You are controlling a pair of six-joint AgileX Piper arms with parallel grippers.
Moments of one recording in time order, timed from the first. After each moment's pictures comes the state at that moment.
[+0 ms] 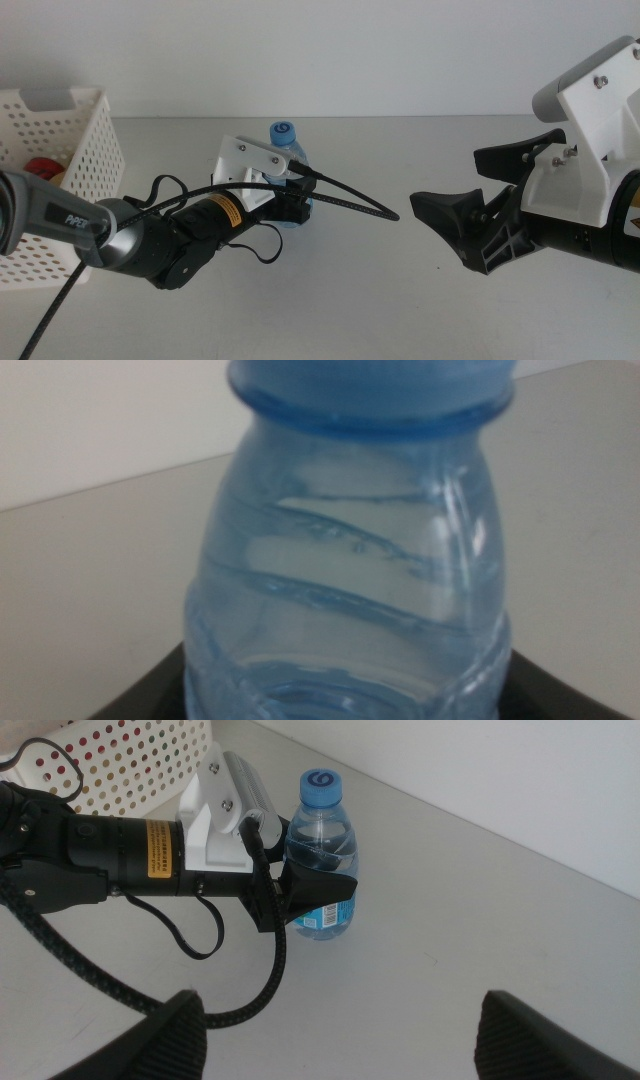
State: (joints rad) left arm -0.37 2.02 -0.87 0.27 -0.84 -0.23; right arm 0.64 1.04 -0.76 0.03 0.22 -0.05
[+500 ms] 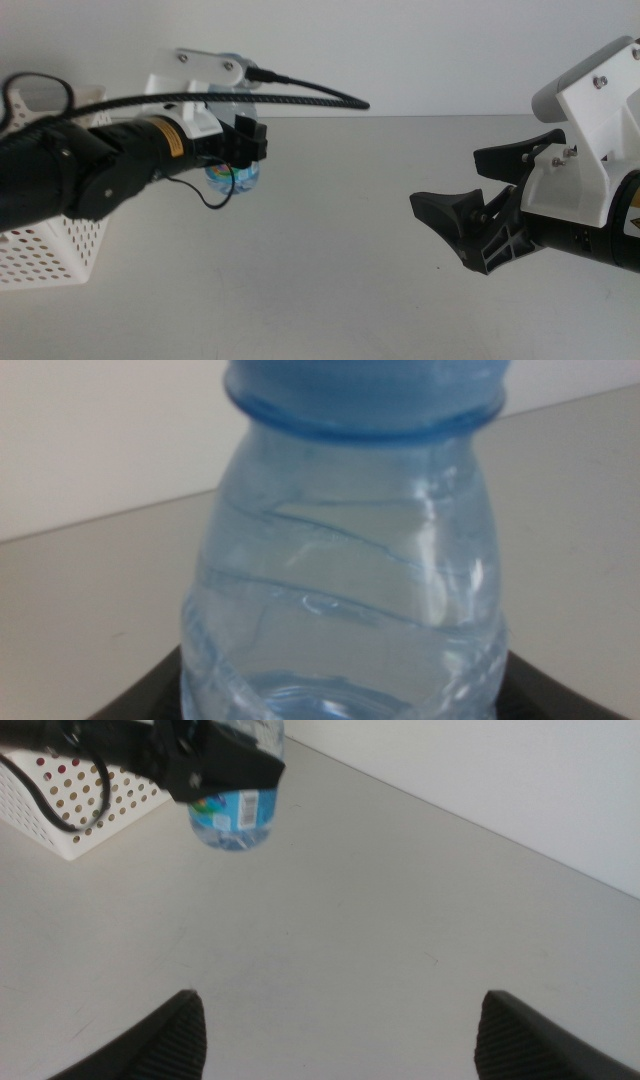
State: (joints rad) left arm -0.37 1.55 -0.90 0.27 -0.14 -0.34; right arm 0.64 1.04 -0.76 0.03 0.22 -0.05
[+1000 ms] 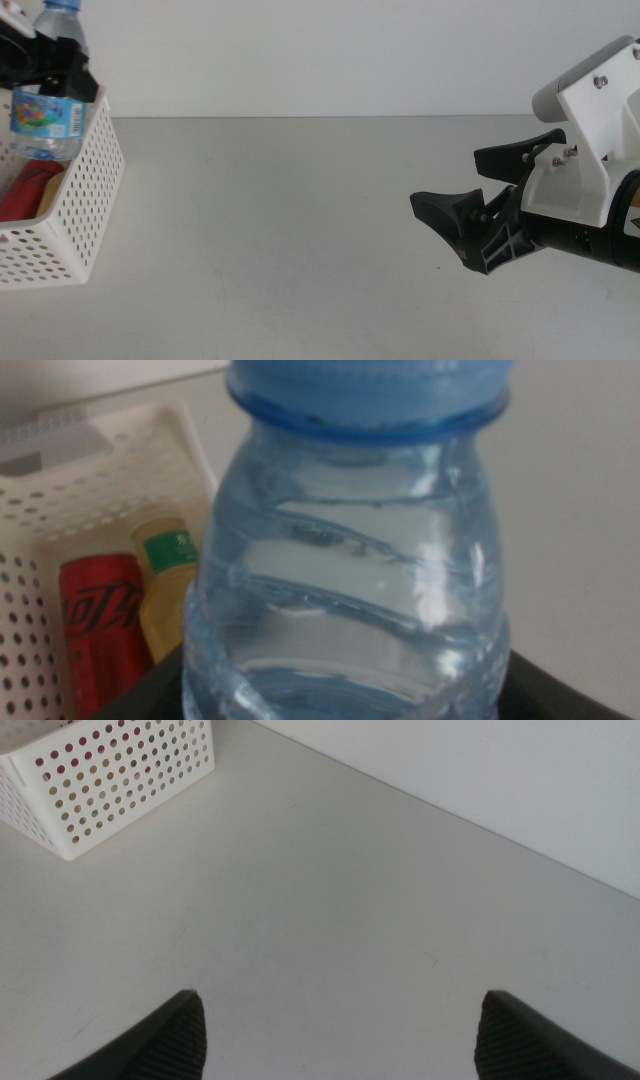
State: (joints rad) left arm 0.08 1.52 -1.48 -0.23 0.94 0.38; right arm 0.64 1.04 -0.76 0.03 0.22 -0.05
